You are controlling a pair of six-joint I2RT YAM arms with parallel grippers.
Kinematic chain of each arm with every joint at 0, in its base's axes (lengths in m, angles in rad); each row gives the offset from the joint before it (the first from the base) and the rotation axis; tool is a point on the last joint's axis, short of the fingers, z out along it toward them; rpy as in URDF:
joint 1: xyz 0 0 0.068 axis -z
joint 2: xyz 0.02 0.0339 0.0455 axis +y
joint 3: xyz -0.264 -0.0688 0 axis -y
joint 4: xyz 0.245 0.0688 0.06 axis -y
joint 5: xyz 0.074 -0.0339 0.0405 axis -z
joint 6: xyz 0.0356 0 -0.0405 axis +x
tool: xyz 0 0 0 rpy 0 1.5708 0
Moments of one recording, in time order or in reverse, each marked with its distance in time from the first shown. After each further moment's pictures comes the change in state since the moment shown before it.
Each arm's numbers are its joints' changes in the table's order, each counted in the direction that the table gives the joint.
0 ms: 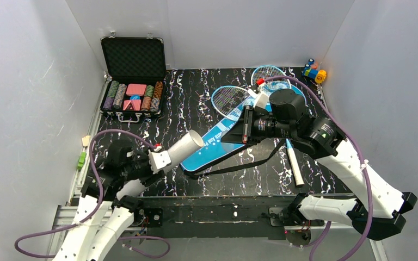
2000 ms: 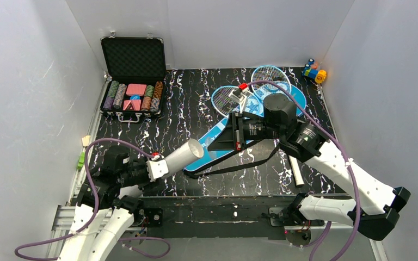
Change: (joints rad) left arm 0.000 -0.093 0.004 -0.066 0.057 0.068; right arm -0.011 -0.021 -0.196 0.395 -0.315 -0.036
